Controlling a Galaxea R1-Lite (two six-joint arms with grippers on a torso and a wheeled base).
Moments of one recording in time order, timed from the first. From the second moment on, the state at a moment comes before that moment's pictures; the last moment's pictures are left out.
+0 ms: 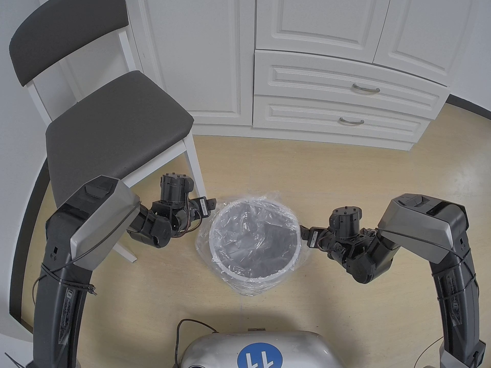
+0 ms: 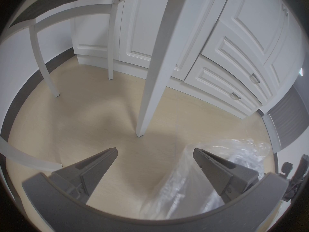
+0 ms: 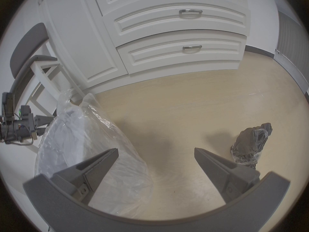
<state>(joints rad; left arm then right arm) -0.32 2.57 -1.54 -0.59 0.12 -0.38 0.37 2.55 -1.12 -1.03 -0.22 0.34</state>
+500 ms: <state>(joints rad) -0.34 2.43 -1.39 -0.59 0.06 -0.33 0.49 2.52 -0.94 -1.04 -0.17 0.30</state>
